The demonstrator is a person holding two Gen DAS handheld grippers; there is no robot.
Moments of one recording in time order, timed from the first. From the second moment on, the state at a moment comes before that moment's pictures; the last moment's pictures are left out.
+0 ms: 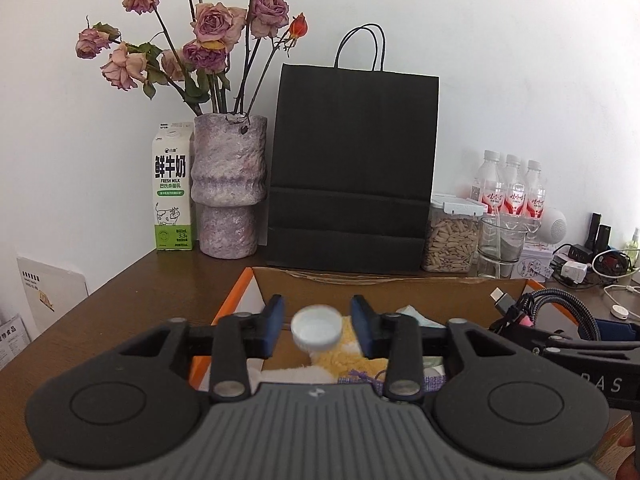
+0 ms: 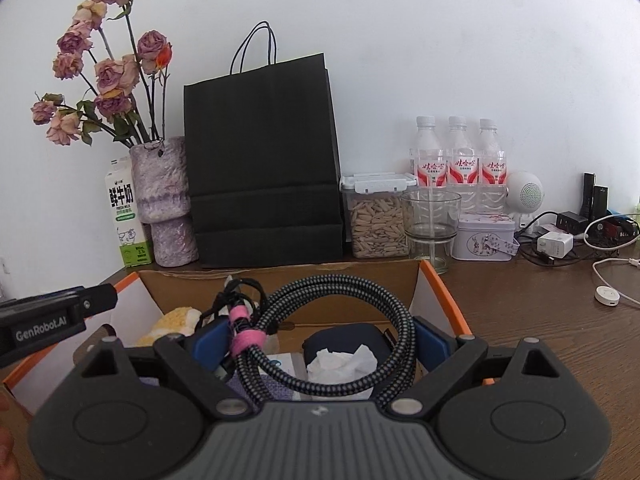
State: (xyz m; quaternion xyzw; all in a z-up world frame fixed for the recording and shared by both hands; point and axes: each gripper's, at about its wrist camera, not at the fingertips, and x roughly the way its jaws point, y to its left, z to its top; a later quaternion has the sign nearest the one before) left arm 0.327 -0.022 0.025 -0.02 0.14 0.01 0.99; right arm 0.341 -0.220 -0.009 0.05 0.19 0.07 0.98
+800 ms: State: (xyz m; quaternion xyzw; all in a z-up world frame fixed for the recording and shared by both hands) left arm 0.308 -0.021 0.020 -0.03 0.13 0.04 0.99; right arm 0.316 -0.227 -0.002 0.04 0.17 0.07 0.98
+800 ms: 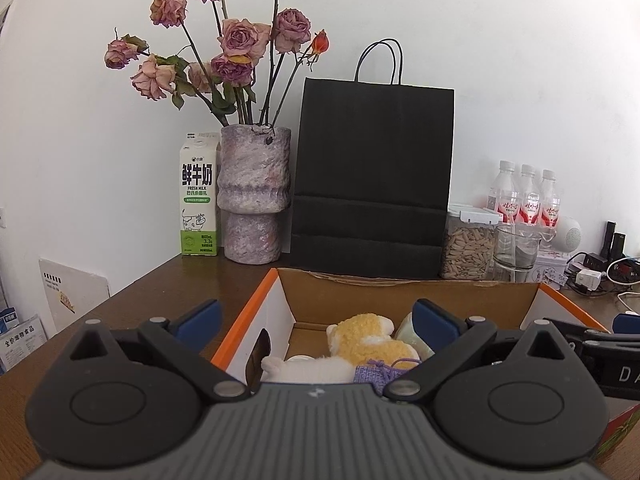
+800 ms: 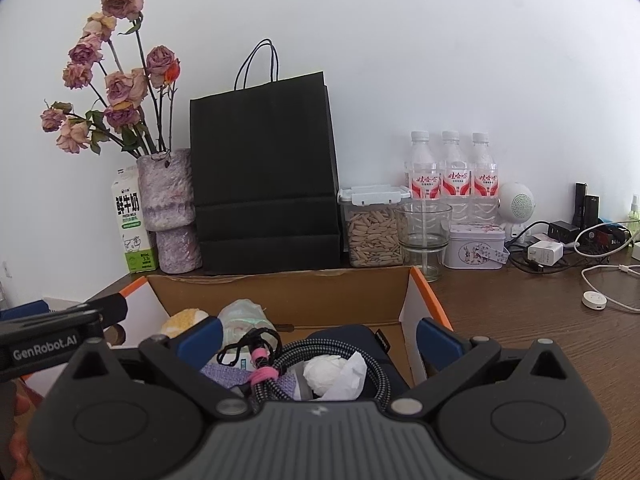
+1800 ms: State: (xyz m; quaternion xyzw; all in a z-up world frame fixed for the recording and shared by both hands) left arm 0.250 -0.013 0.009 -0.02 0.11 0.08 0.99; right arm 0.247 -0.232 -0.012 0.00 0.13 0.08 0.99
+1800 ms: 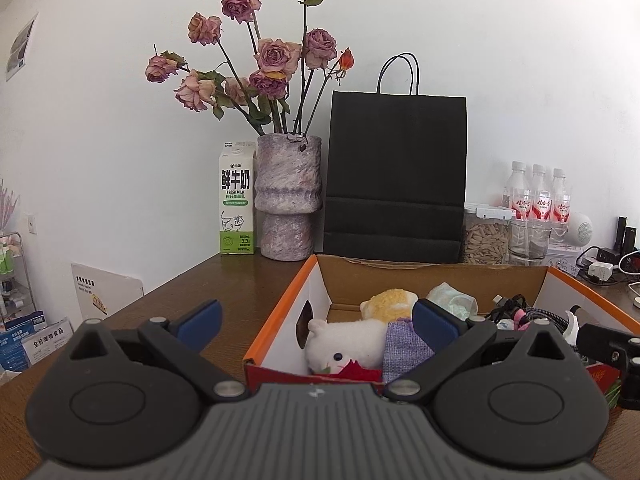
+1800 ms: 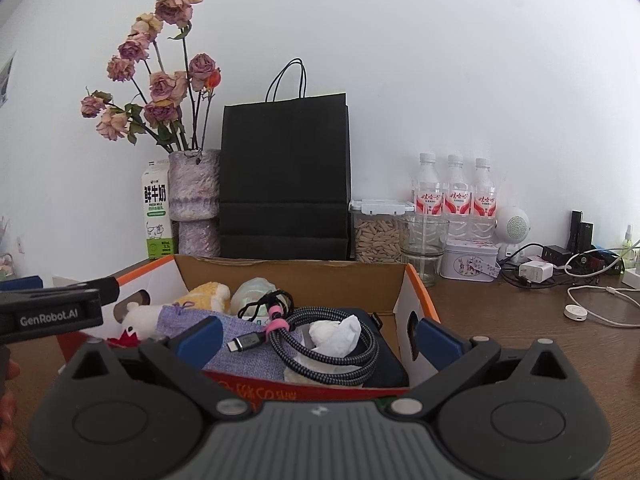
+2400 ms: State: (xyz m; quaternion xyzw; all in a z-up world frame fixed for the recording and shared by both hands) left arm 0.213 -0.002 -0.001 -0.01 0.14 0.09 0.99; right arm 0.204 -0.239 -0.025 -0.02 0.17 0.10 0.98
